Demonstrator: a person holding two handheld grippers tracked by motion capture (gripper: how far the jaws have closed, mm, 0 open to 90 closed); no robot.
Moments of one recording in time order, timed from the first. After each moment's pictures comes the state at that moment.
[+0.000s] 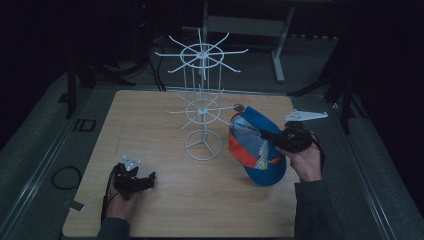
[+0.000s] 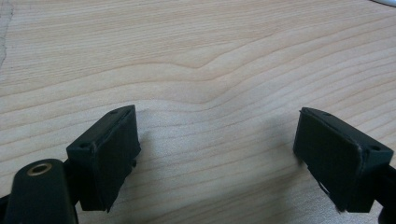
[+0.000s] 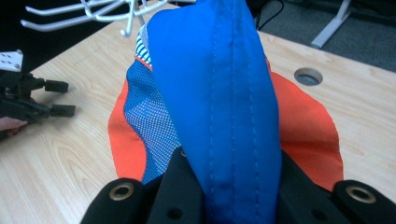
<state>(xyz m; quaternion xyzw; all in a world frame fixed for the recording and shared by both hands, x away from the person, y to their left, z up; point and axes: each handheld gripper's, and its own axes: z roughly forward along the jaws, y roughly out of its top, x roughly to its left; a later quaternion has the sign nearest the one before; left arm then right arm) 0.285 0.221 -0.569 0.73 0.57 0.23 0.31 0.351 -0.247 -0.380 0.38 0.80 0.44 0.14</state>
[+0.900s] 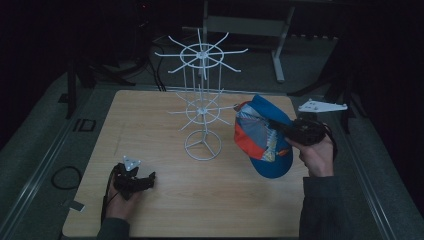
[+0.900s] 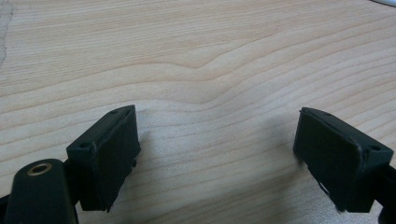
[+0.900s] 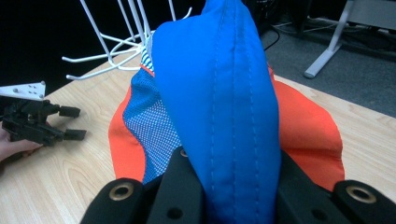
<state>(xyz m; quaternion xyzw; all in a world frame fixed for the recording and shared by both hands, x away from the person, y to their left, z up) 0.285 0.221 -0.569 0.73 0.57 0.23 0.30 0.345 -0.262 -0.342 0.36 0.78 0.48 0.16</state>
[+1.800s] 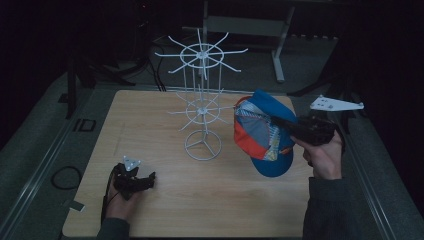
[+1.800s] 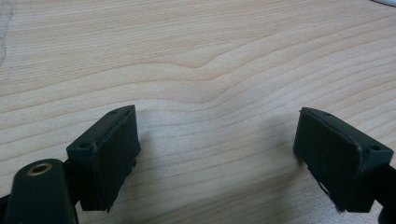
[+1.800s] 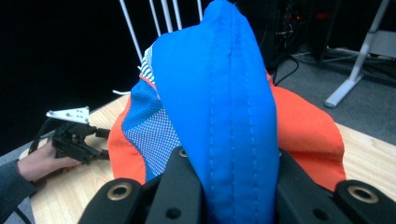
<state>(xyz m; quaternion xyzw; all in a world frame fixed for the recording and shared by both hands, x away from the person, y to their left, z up) 0.284 0.221 -0.569 0.73 0.57 0.23 0.31 0.325 -0.264 -0.314 0.33 0.76 0.54 0.15</state>
